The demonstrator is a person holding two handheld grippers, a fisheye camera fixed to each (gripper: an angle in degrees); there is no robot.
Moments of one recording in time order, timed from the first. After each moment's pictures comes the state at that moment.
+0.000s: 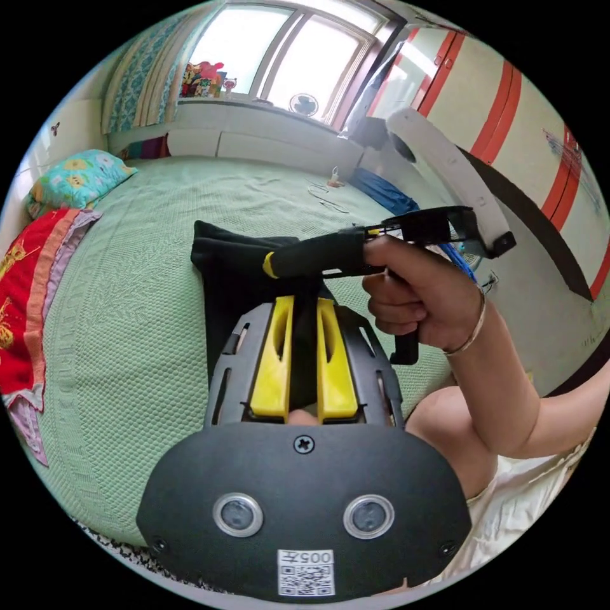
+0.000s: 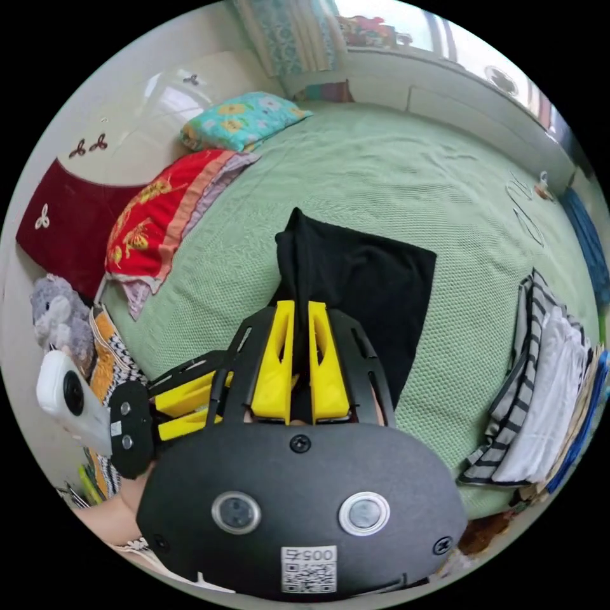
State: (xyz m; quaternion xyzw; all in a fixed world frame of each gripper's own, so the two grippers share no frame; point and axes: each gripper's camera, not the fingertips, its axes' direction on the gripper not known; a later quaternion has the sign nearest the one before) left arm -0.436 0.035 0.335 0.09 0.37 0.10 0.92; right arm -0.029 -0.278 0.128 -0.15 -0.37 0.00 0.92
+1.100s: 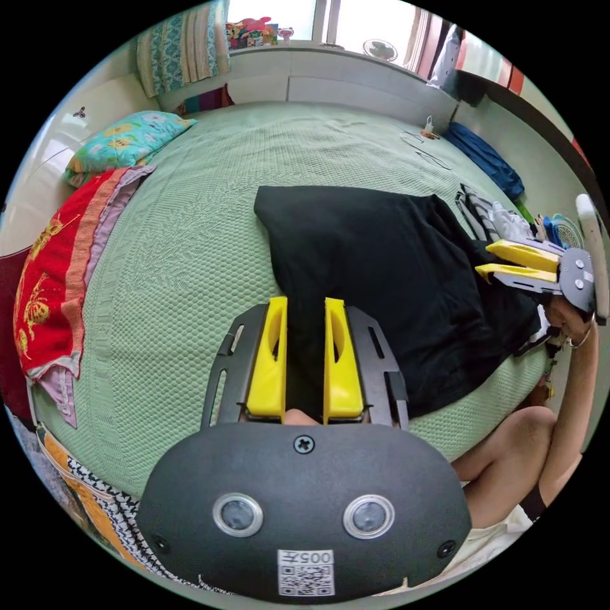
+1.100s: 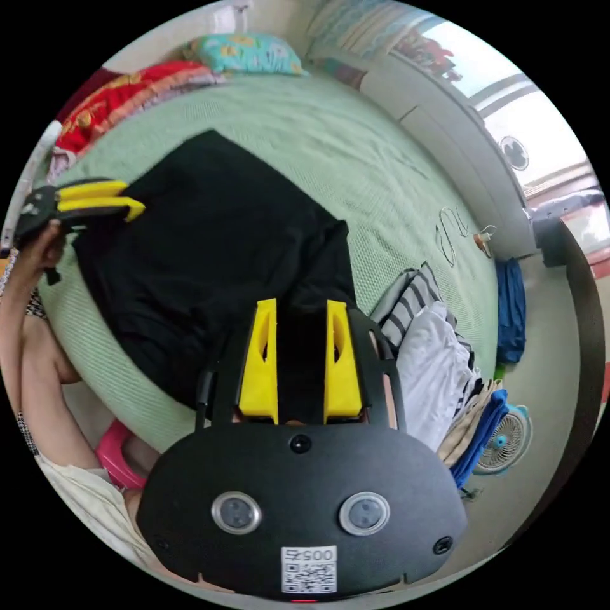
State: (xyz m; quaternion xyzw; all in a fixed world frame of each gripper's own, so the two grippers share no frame) left arm -0.377 -0.002 0.379 -0.05 0.17 0.08 0.98; right arm -0.065 -0.222 0.177 -0.17 -0.14 -0.25 0.94
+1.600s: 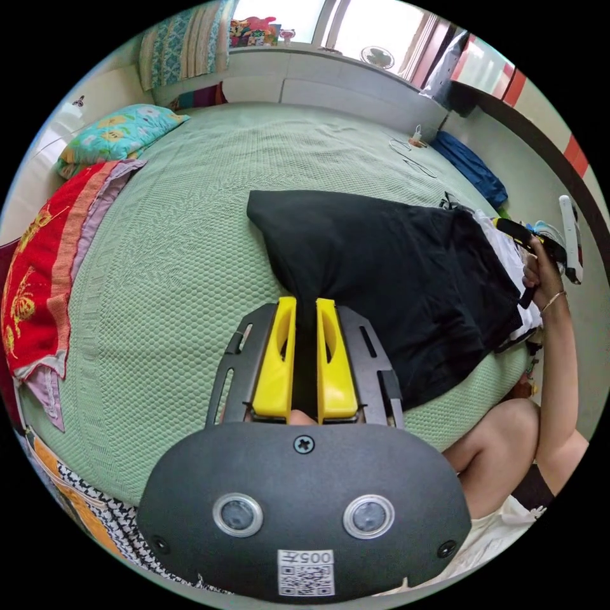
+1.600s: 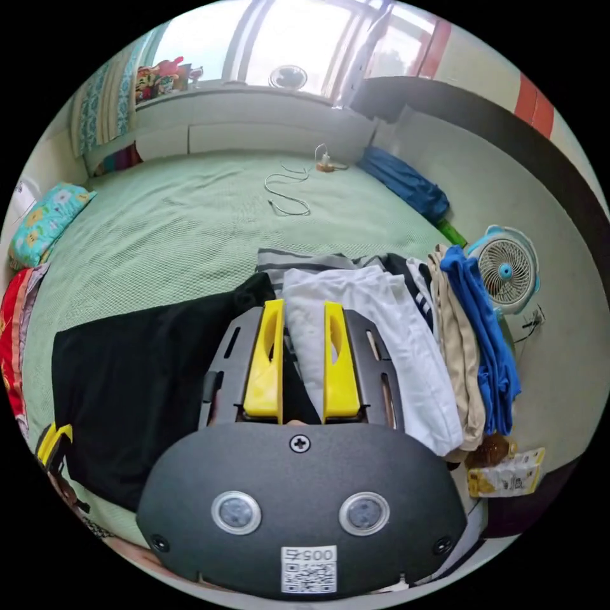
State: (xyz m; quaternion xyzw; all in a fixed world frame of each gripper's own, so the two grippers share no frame) left arm -0.399 0.001 0.345 -0.05 0.20 0.07 0.98; right arm 0.060 -0.209 0.185 -0.11 -0.04 0.15 0.98
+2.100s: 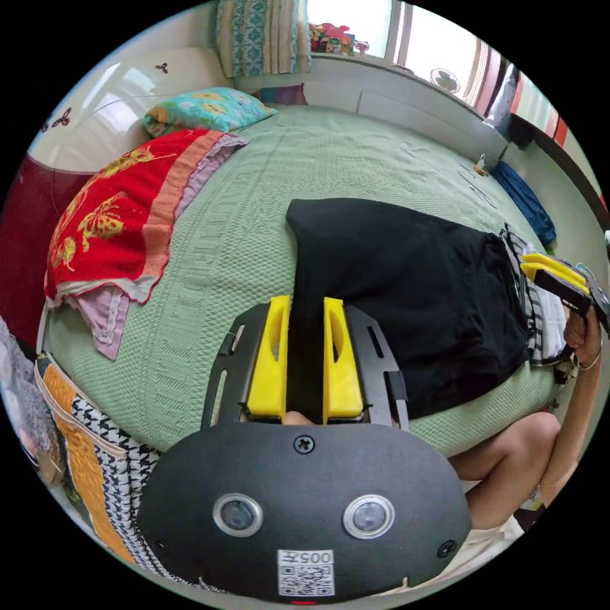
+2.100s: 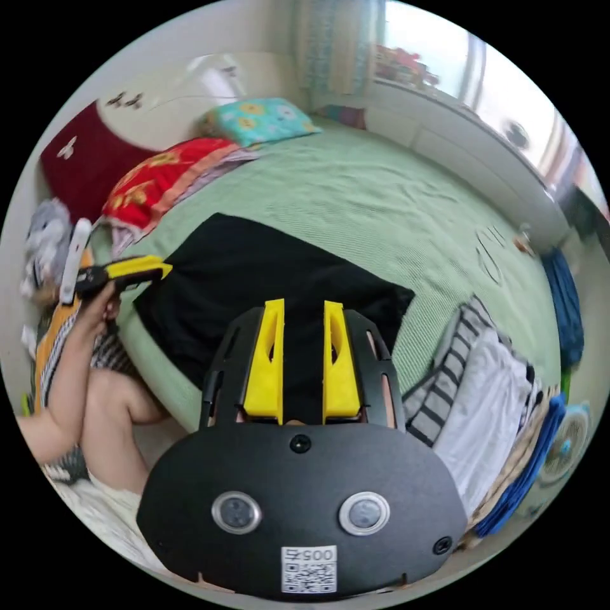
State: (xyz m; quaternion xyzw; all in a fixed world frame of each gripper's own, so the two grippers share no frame) left arm -0.545 0.062 0.275 -0.03 0.13 -0.06 0.99; right arm -0.013 -0.163 0.088 -0.04 -0.37 -0.20 0.91
